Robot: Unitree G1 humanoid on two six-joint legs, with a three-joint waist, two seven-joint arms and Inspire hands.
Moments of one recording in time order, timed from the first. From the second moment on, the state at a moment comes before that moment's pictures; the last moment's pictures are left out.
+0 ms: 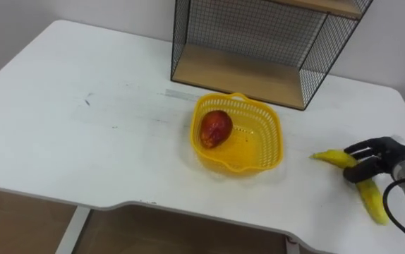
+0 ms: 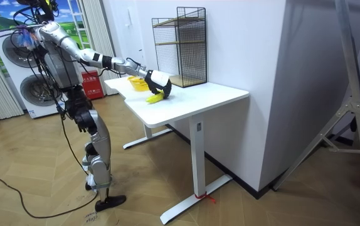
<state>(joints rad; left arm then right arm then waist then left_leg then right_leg) 0.22 0.27 0.18 1.08 0.17 0.22 -0.10 -0.43 -0.54 -0.14 0.97 -0.41 0.22 0.19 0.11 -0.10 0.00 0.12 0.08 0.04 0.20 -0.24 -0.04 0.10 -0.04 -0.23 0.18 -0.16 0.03</state>
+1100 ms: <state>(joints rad) 0.16 0.27 0.15 1.08 0.14 0.19 -0.07 -0.43 -0.52 -0.13 0.66 -0.44 0.22 0.23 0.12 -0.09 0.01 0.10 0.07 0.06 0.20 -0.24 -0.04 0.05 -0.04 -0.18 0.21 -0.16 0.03</state>
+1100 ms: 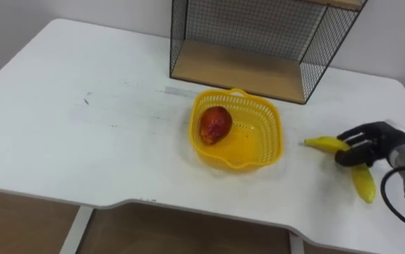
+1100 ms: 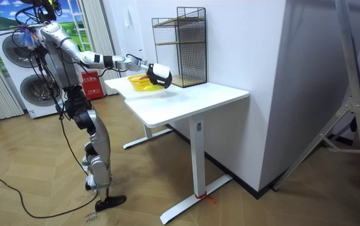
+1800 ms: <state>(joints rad) 0.16 0.26 0.14 1.08 0.07 0.15 -0.01 -0.37 -0.50 -0.02 -0.01 -0.44 0.22 0.19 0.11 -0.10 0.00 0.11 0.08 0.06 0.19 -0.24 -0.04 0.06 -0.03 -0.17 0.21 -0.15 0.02</state>
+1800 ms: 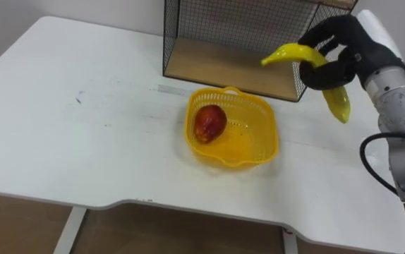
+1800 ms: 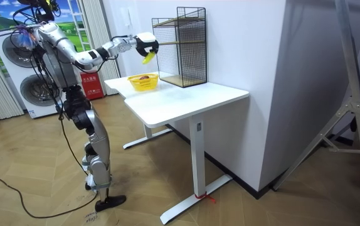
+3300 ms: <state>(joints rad) 0.15 0.26 0.07 1.08 0.07 0.12 0.01 -0.29 -0.41 0.18 -0.28 -0.63 0.28 0.45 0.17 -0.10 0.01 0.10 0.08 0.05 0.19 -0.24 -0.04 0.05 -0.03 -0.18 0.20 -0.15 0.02</state>
